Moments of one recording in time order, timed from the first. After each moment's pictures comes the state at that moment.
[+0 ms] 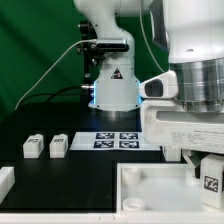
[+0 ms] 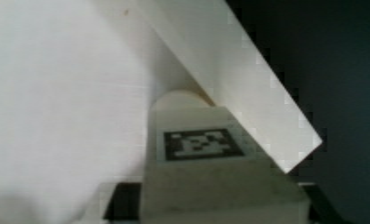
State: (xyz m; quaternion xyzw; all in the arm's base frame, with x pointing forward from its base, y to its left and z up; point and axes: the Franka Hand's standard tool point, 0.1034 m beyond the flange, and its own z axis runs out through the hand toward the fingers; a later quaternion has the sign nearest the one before) arm 0.634 0.116 0.069 -0.93 0.36 -0.01 0.08
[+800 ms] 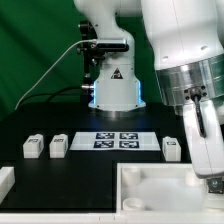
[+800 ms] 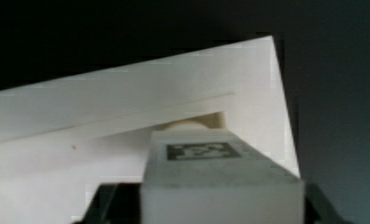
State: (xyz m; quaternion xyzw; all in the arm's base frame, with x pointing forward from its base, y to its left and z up) arm 0.632 0.115 0.066 -0.64 0.76 0.05 0.12
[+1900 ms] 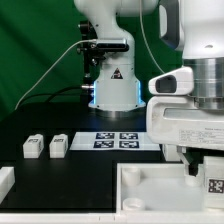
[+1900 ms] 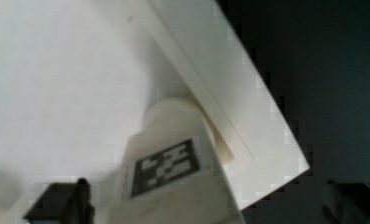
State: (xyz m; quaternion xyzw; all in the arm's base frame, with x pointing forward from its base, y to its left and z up) arm 0.634 0.125 0.072 -0.98 0.18 -0.04 0.03
